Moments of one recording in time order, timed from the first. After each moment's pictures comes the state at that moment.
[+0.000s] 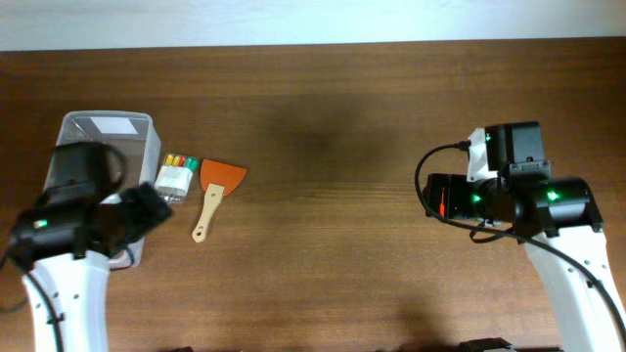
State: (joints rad) left arm 0.23 1.20 1.27 -1.30 -0.09 -0.51; right arm 0.08 1.24 1.22 -1.14 -0.10 0.16
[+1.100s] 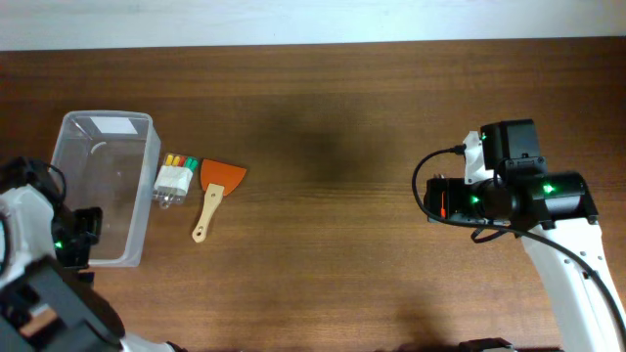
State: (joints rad) left arm 0.61 1.76 1.25 -1.18 -0.17 -1.04; right arm 0.08 1.26 1.23 -1.18 -0.08 0.11
